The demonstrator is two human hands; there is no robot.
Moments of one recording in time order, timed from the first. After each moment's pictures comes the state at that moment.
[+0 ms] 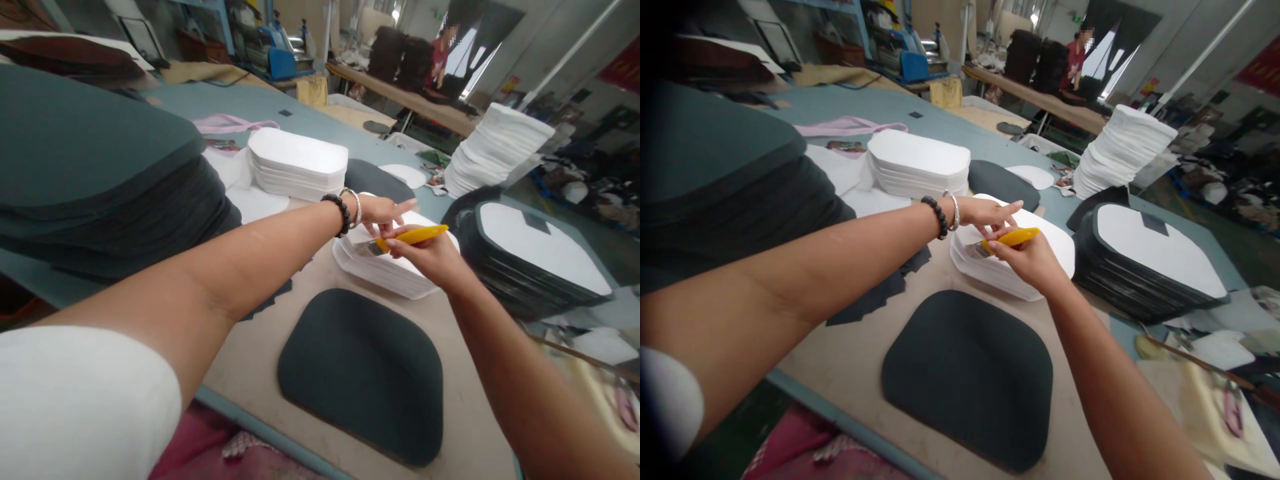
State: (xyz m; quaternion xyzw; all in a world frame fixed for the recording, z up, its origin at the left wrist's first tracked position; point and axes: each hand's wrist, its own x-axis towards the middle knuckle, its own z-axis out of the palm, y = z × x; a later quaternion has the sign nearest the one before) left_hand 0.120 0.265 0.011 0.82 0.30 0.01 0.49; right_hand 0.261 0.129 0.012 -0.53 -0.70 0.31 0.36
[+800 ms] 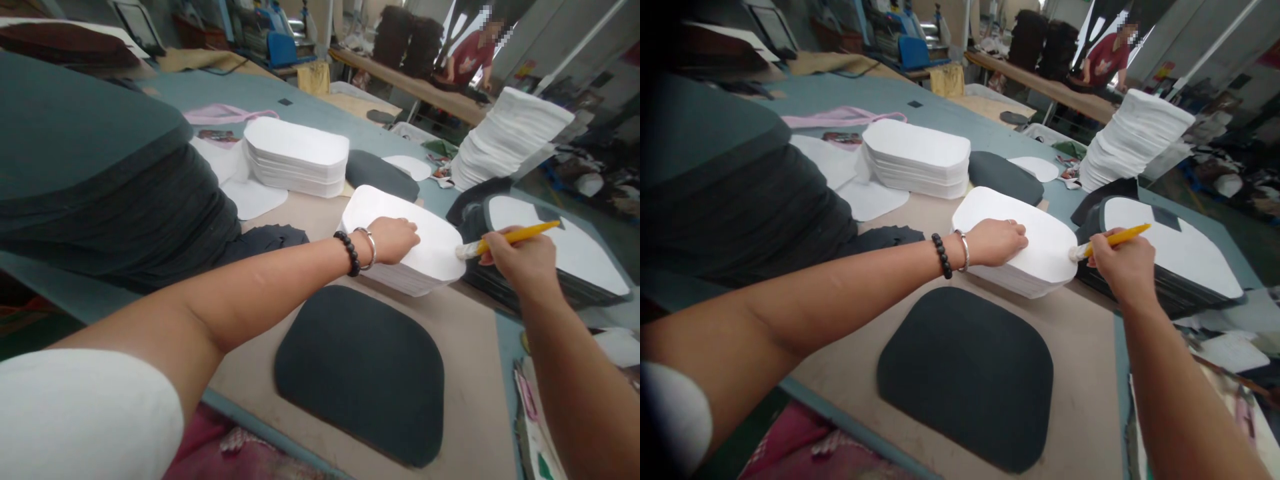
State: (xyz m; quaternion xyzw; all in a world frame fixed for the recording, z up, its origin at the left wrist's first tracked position) left_hand 0.144 0.198 -0.020 0.97 0.23 0.09 -0.02; right_hand 0.389 0.122 0.011 -0.82 -0.49 -0.02 0.30
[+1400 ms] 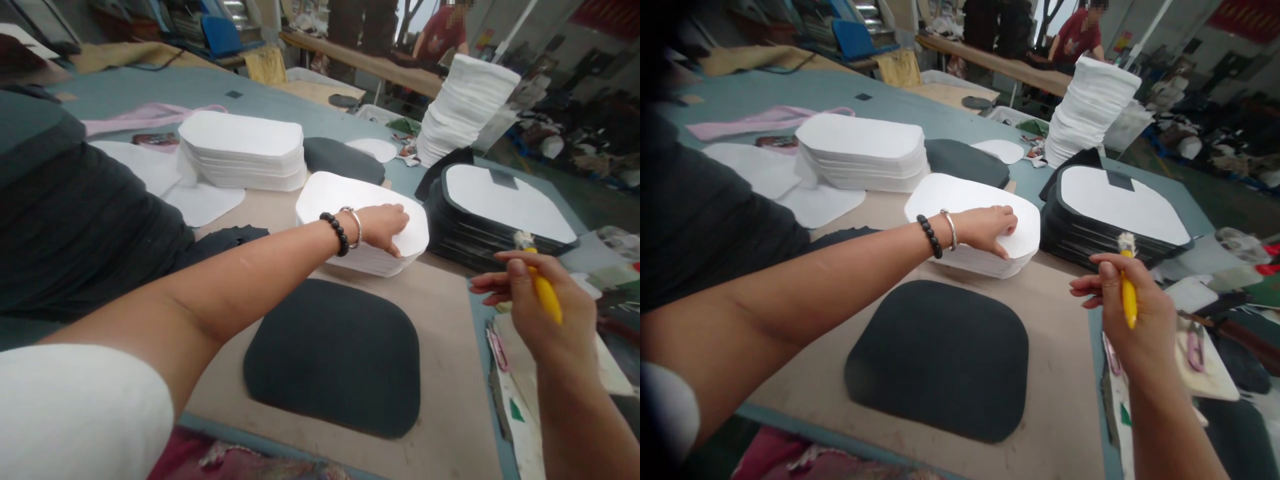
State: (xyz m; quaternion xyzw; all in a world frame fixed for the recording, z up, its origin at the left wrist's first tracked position) left_hand 0.205 0.206 -0.010 0.98 0.17 0.01 0.06; right_hand 0.381 -0.023 0.001 -0.74 -0.48 0.06 0.47
